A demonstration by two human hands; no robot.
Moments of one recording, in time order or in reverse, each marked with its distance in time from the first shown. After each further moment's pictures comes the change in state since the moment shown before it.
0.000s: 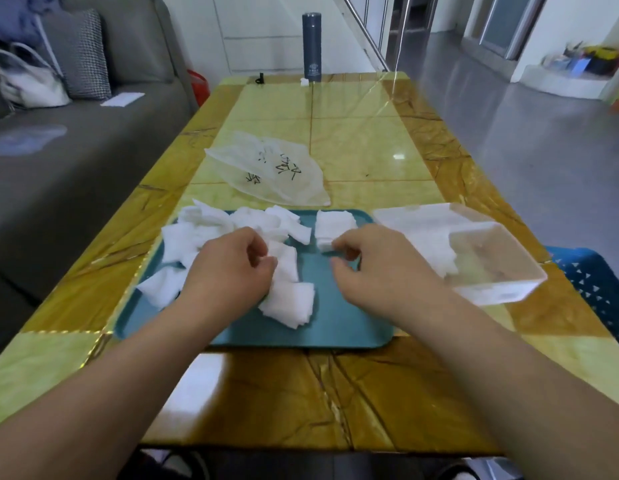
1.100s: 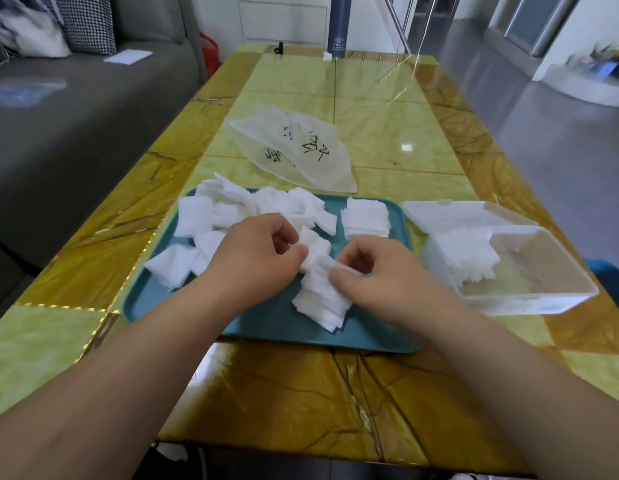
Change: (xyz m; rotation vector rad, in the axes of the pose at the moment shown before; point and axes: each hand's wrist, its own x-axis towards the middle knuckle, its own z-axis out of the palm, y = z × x) left_hand 0.013 -0.019 0.007 -0.229 -0.107 -0.001; right_hand 0.019 -0.001 0.047 0.286 -0.080 0.052
